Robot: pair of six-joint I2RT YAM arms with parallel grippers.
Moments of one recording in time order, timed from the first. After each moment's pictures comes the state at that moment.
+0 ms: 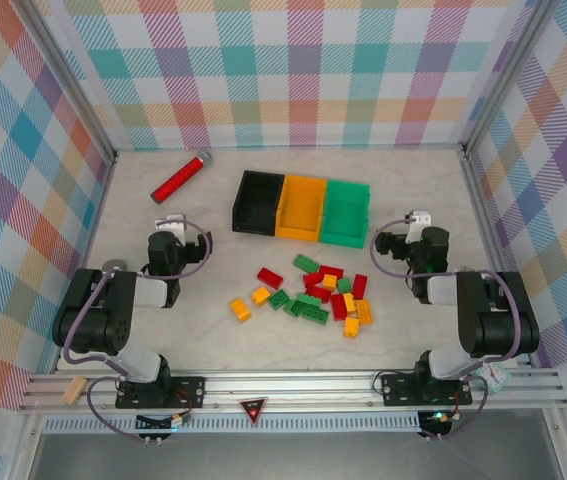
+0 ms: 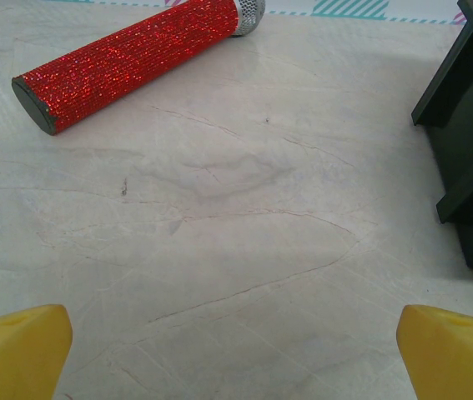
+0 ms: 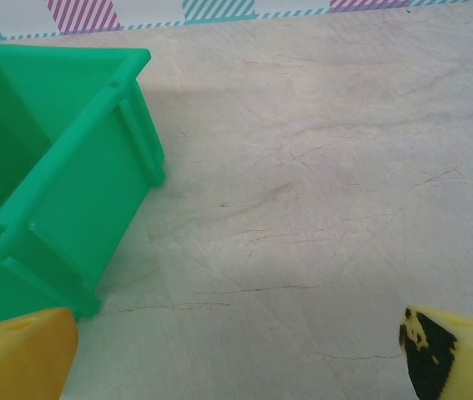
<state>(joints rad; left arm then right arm) -0.06 1.58 0.42 0.75 -0.04 -0.08 0.00 1.53 0.41 0.70 -0.15 0.05</state>
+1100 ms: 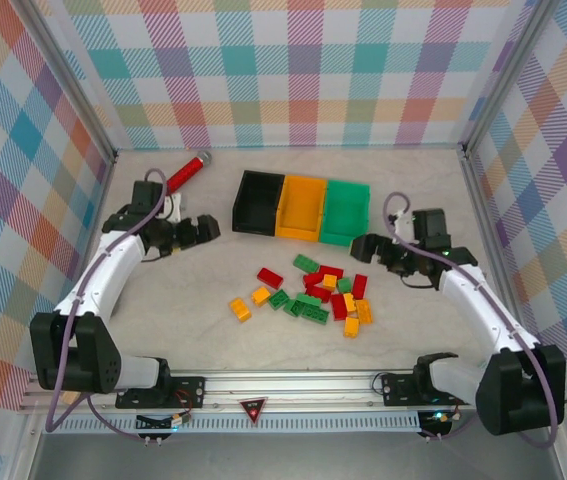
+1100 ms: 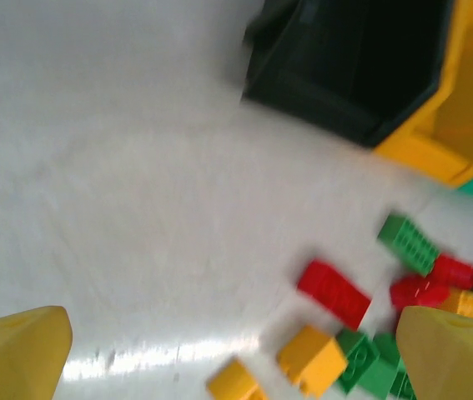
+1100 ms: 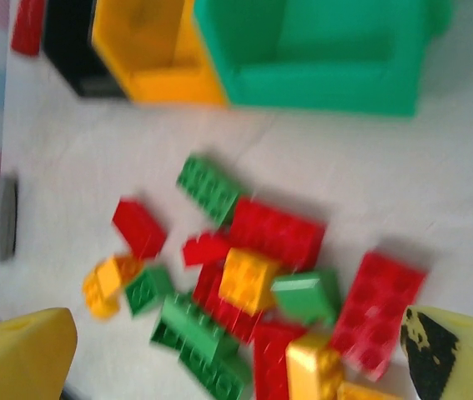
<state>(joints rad) -0.06 1.34 1.04 -0.77 0.35 -0.33 0.21 1.12 0.77 -0.57 -0.52 0.44</state>
